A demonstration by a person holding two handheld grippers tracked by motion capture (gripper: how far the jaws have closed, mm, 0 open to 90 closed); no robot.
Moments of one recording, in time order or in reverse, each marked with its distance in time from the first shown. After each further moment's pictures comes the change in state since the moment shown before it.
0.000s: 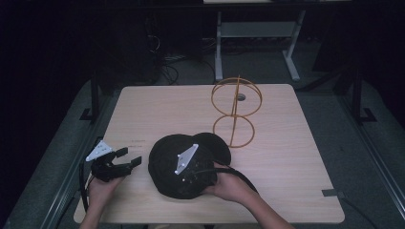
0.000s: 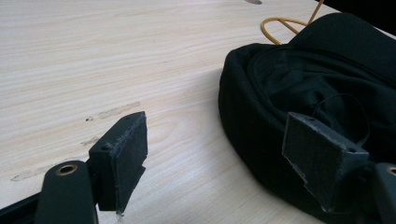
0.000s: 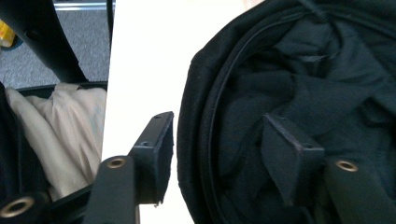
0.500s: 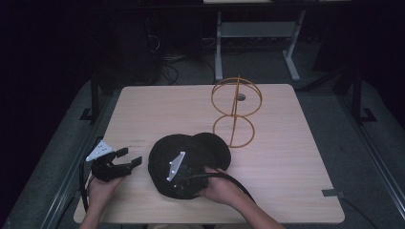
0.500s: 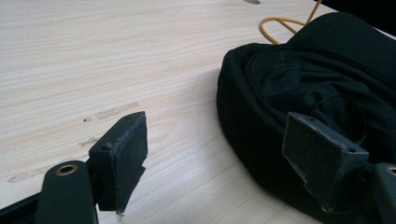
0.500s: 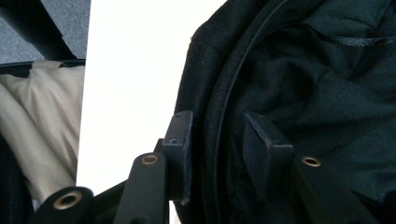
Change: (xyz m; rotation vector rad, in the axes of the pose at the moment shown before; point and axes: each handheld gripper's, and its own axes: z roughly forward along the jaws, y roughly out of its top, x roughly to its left) left arm -0.001 0.000 0.001 -0.007 -0.008 -0.002; right arm 0.002 0.004 0.035 0.101 -0.010 -0.037
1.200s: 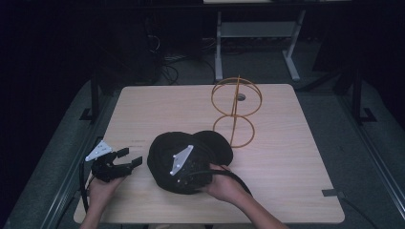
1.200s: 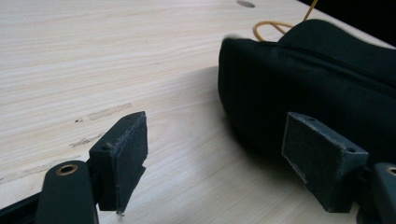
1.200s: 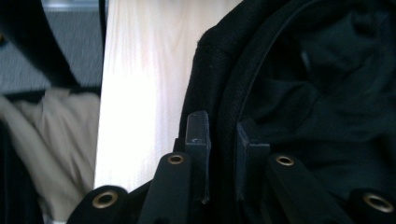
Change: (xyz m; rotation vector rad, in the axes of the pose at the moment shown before) left arm -0.002 0.001 -0.001 -0.007 -0.026 -0.022; right arm 0.000 0.001 -0.032 -0.105 -0.023 0.026
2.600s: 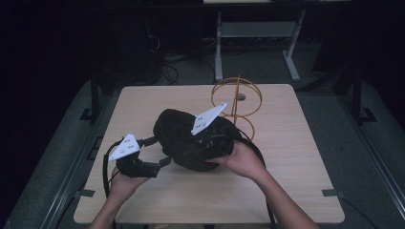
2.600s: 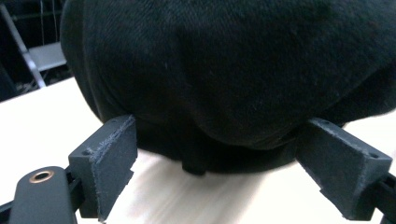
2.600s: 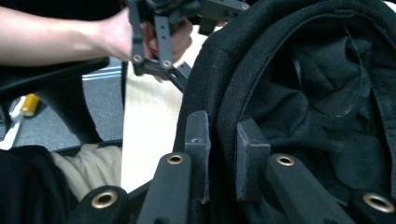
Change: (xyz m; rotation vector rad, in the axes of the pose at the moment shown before) left arm -0.090 0.057 0.022 -0.123 -0.208 0.295; right arm -0.037 0.015 -0.107 -0.217 0.022 0.126
